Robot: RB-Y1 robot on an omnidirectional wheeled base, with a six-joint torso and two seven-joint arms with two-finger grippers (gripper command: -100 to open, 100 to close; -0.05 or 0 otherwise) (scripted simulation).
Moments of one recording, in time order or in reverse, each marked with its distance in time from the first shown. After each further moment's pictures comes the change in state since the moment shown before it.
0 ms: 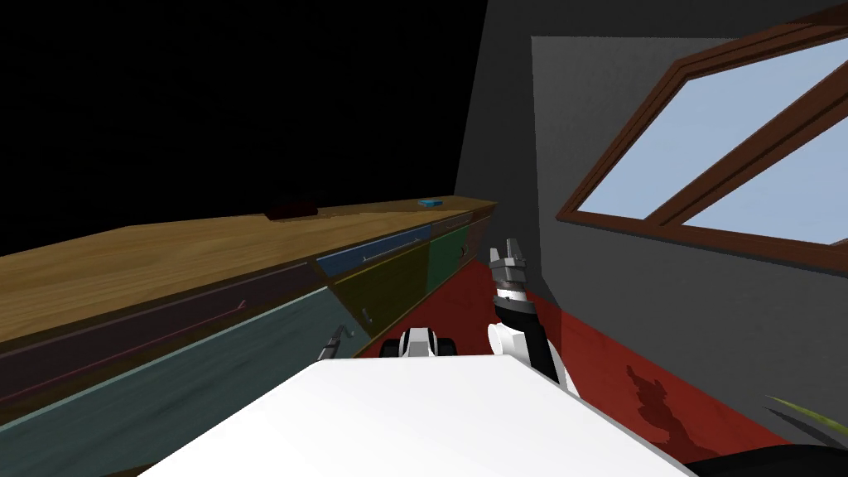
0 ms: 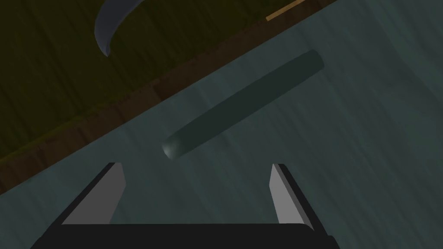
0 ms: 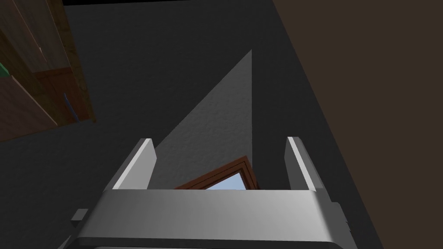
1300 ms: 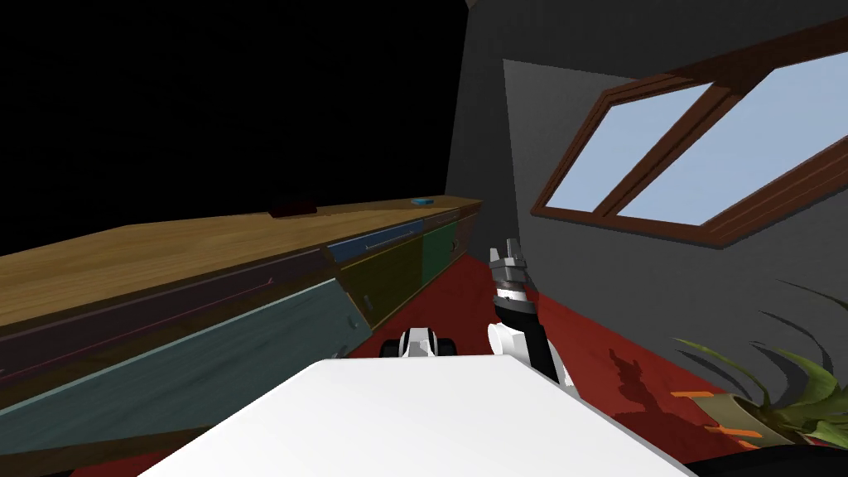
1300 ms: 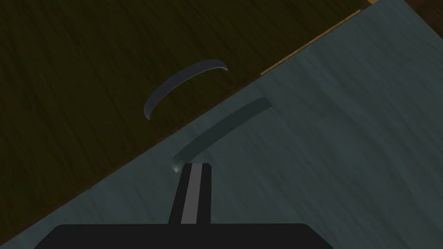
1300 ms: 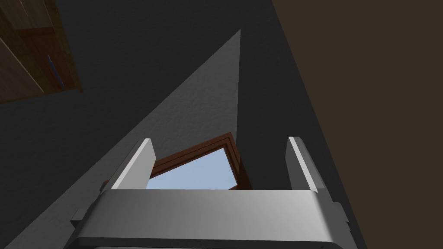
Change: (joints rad) left arm 0.089 0.023 -0.100 0.014 -0.108 -0.108 0.009; right arm -0.001 0.000 0.000 0.000 0.000 0.000 0.000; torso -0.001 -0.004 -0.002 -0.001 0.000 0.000
